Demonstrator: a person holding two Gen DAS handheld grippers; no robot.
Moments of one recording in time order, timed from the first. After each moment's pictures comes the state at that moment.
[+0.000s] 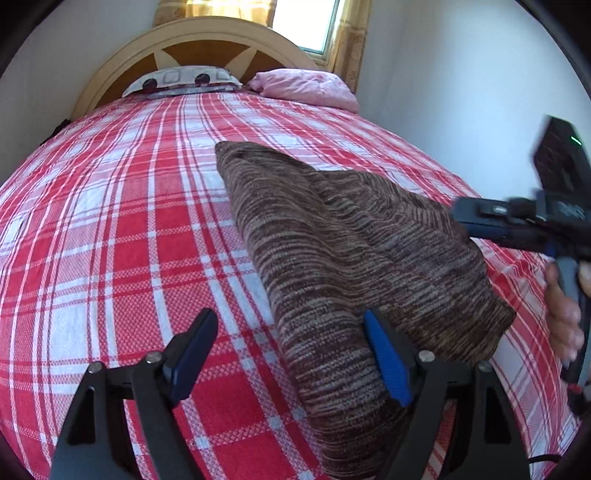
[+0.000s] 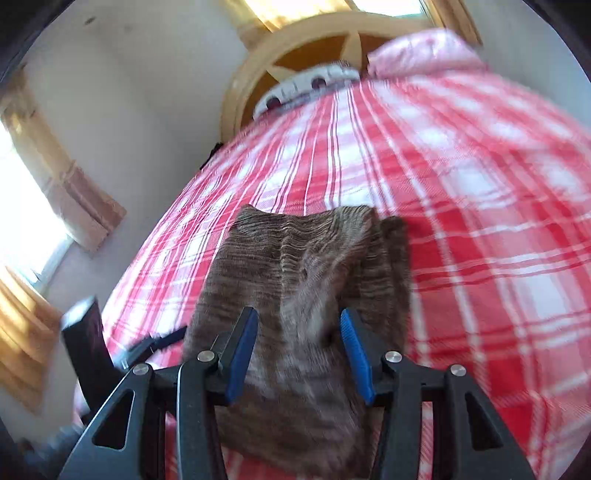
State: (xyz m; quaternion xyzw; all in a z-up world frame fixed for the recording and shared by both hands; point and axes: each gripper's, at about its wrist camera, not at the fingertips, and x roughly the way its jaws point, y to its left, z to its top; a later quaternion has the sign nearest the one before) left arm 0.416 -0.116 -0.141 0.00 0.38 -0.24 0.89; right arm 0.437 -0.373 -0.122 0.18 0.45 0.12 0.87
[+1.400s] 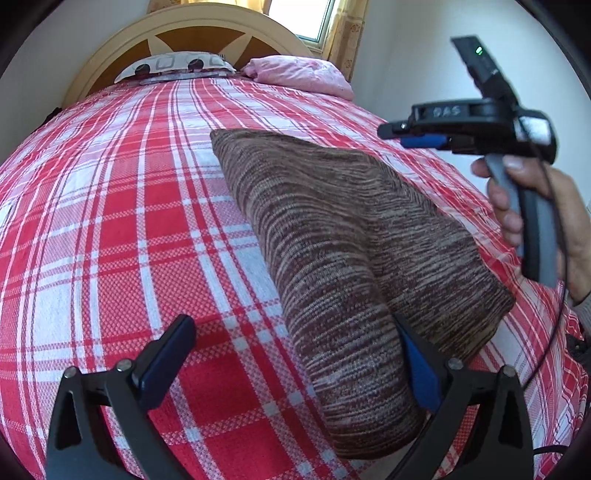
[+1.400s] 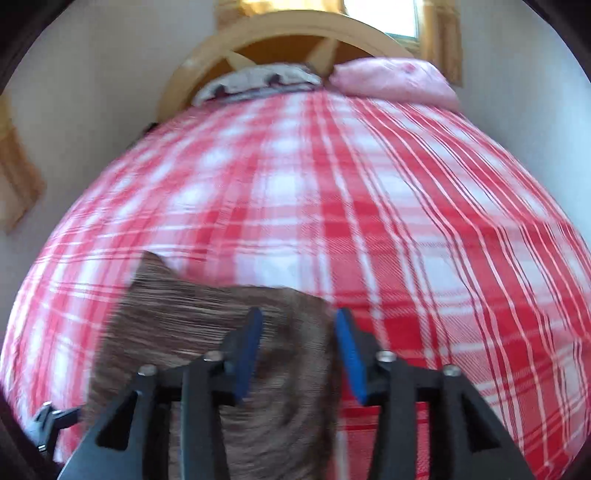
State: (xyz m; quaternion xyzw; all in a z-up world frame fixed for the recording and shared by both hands) left arm 0.415 -0.109 -0.153 -0.01 0.41 -0.25 0.88; right arm 0.539 -0.366 -0.117 0.02 0.45 0.00 0.89
